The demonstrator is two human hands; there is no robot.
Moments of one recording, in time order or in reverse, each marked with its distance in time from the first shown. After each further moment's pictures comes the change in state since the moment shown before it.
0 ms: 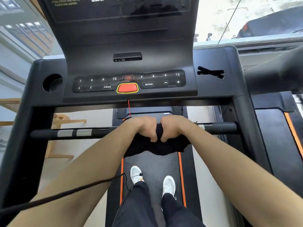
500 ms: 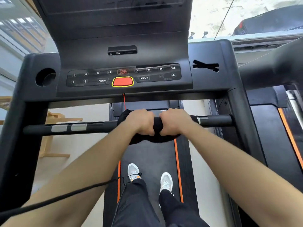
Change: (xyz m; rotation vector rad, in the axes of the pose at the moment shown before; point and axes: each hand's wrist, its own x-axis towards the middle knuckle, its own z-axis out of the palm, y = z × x) left_hand -0.007 0.008 0.020 0.138 0.306 -0.026; right_hand -0.009 0.011 0.026 -0.165 0.327 0.019
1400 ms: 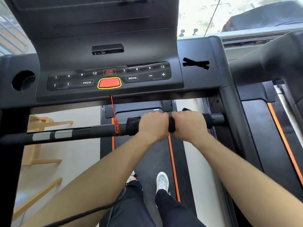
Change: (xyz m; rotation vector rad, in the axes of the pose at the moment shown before) left_hand 0.015 0.073 0.014 0.042 0.337 0.018; right_hand -0.039 0.055 0.031 -0.183 0.401 0.127
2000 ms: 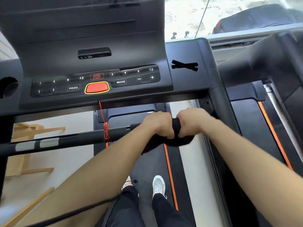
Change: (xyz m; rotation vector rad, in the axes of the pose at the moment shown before) left_hand 0.041 0.029 -0.024 -0.239 -0.379 0.042; right_hand 0.015 0.049 -0.021 0.112 -0.528 0.049
